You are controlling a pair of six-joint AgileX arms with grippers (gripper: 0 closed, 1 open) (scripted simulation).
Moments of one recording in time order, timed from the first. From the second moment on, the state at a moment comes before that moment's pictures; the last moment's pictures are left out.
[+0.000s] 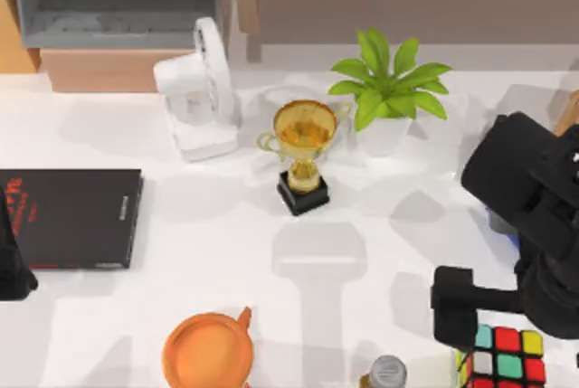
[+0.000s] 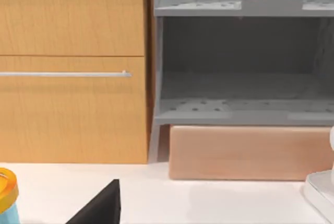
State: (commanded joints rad) left arm 0.00 0.00 0.00 0.00 0.00 0.00; right arm 0.71 1.39 0.94 -1.13 0.00 0.86
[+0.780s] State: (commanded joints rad) left arm 0.00 0.00 0.00 0.00 0.00 0.00; right arm 0.72 1.47 0.78 -0.88 0.00 0.87
